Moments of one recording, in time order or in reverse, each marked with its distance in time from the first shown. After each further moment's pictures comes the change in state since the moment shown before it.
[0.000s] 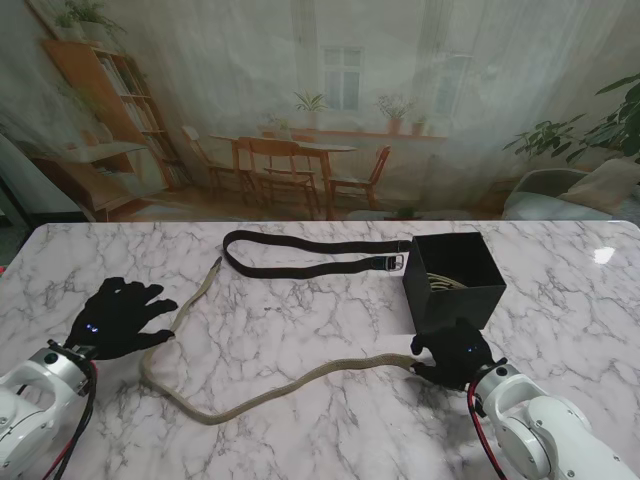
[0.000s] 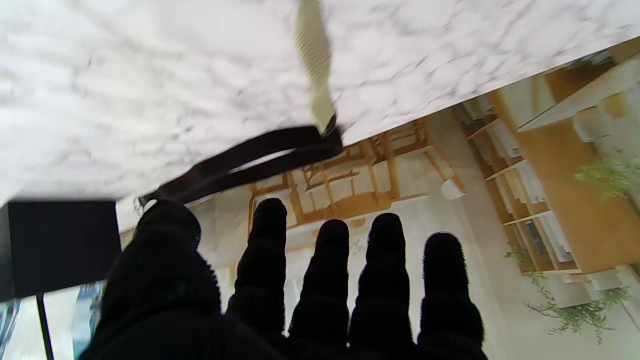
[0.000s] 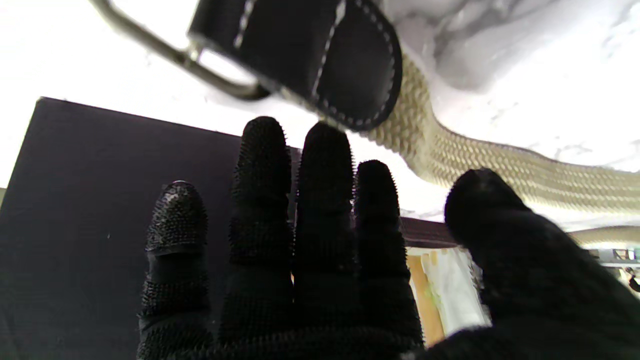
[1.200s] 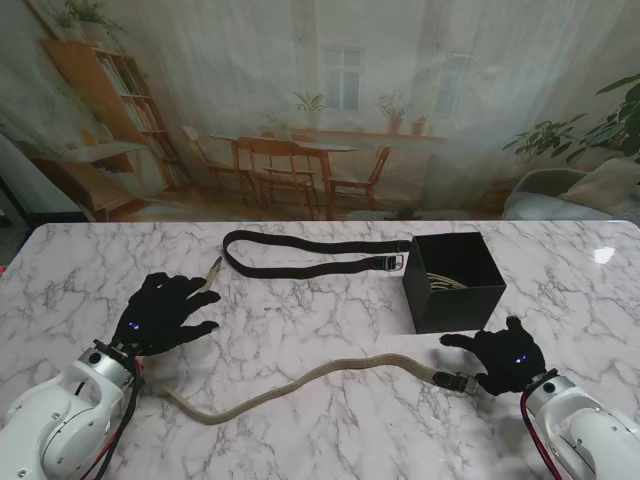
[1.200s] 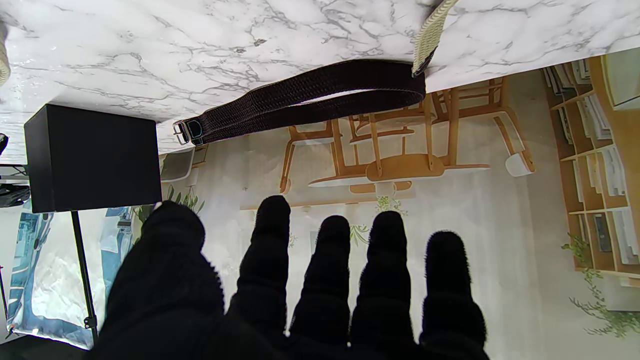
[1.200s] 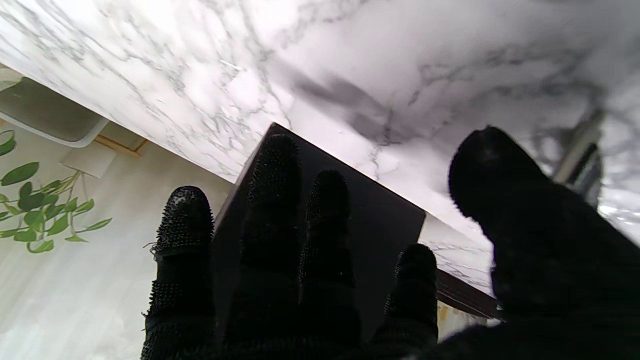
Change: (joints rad) left arm -0.080 -0.030 0.183 0.048 -0.093 0.052 0.132; right arm -0.084 0.051 0.166 0.060 -0.322 -0.019 -0.181; left_hand 0.012 0.017 0.000 0.000 0.013 0.016 0.006 0.026 0.022 0.000 0.001 0.036 0.010 0.002 0.002 0.017 0.003 0.011 0.017 0.002; right_hand 0.020 -0.240 0.107 -0.014 -0.566 -0.298 -0.114 -0.240 -0.418 -0.052 -0.179 -0.119 -0.122 -0.074 -0.066 -0.014 -0.031 -0.050 -0.044 0.025
